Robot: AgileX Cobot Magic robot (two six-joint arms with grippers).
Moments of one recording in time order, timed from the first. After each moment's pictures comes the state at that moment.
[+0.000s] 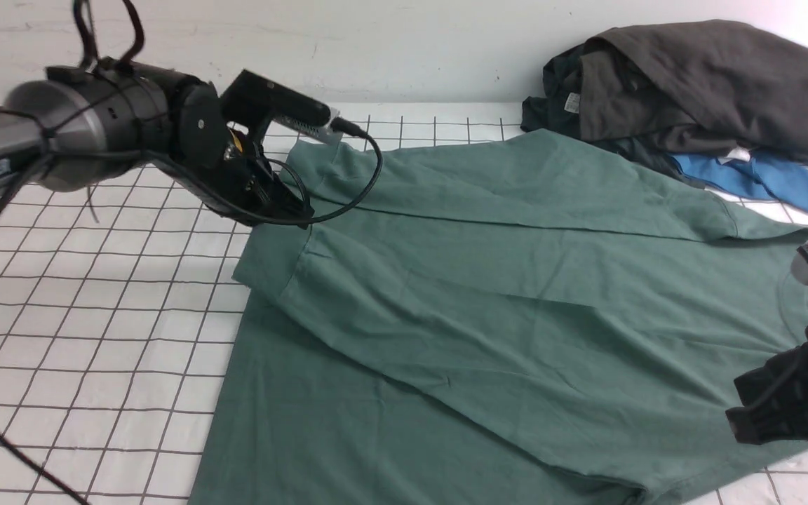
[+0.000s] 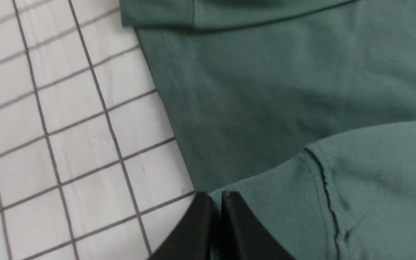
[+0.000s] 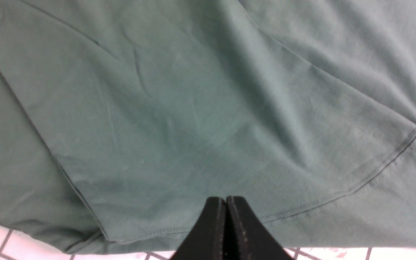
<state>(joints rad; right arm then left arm) 0.26 1.11 -0.66 0.06 0.67 -0.16 -0.24 2.00 -1.52 0.03 0.57 0.12</state>
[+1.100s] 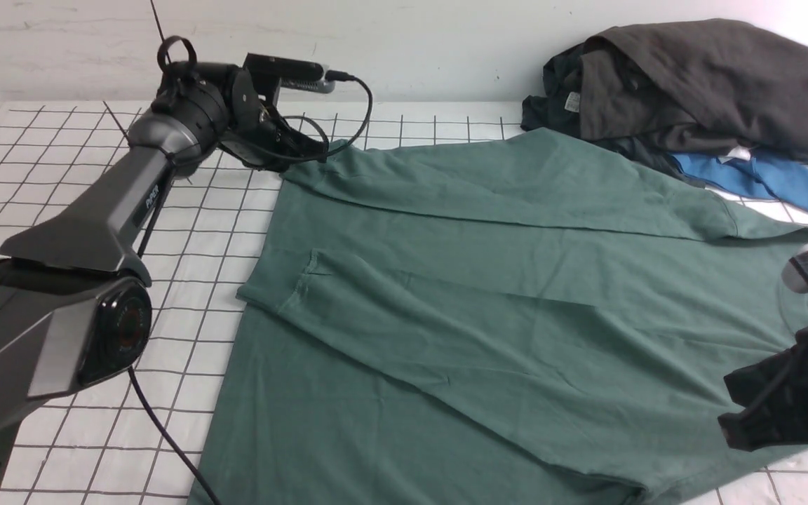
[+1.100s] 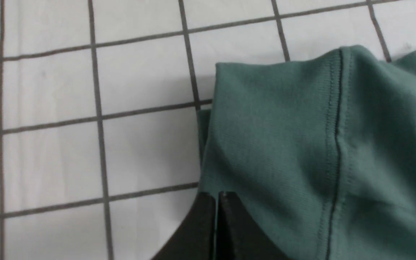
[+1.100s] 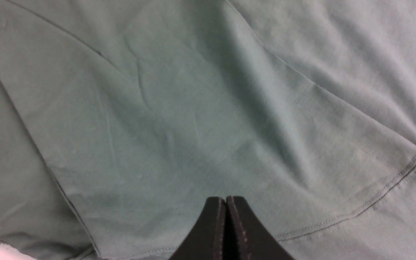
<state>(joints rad) 0.26 1.12 -0.61 0.08 0.56 -0.22 -0.16 2.67 -2.59 -0.06 0.84 0.04</state>
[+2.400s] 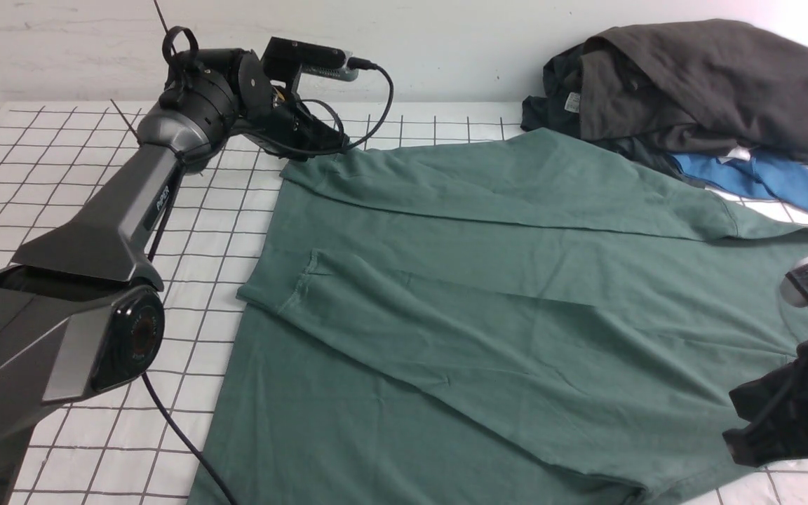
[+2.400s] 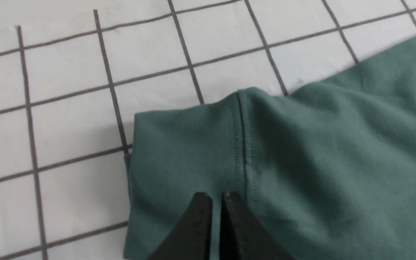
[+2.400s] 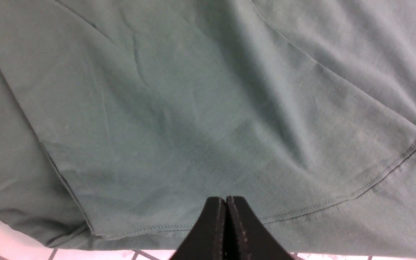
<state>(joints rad) 0.26 1.12 -0.60 0.06 0.59 -0.22 -0.18 2.72 -2.67 -0.17 0.83 0.17</state>
